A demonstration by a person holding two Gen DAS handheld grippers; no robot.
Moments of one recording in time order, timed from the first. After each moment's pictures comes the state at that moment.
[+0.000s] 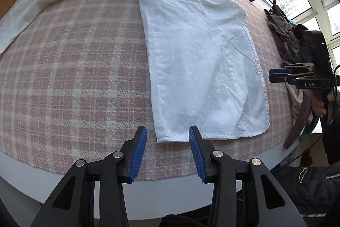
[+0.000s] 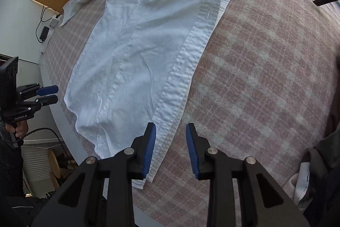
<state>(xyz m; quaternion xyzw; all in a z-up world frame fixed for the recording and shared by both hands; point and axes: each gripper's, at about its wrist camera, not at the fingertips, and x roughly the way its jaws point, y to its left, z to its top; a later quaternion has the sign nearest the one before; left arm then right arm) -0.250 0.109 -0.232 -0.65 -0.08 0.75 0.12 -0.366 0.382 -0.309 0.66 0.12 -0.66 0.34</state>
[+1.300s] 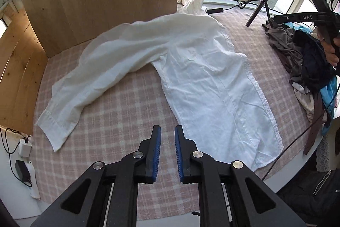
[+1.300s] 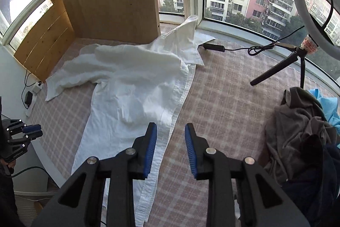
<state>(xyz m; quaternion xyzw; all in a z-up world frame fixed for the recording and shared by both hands) -0.361 0.092 -0.158 -0.55 0.06 0.83 0.11 -0.472 0.354 -0.159 0.52 0.09 -0.81 0.26</state>
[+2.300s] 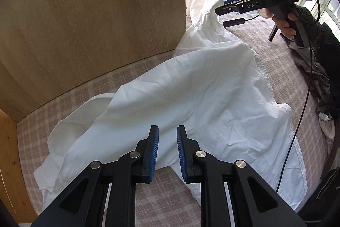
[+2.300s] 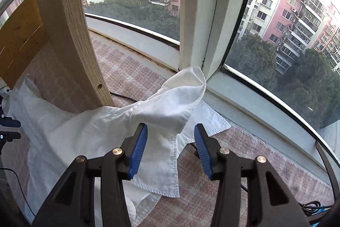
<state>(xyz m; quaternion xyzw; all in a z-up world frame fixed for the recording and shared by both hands) -0.553 0.115 -0.204 -0.55 0.11 0.81 0.18 -0.694 0.243 -0.266 0.48 0.18 -0.79 0.34</state>
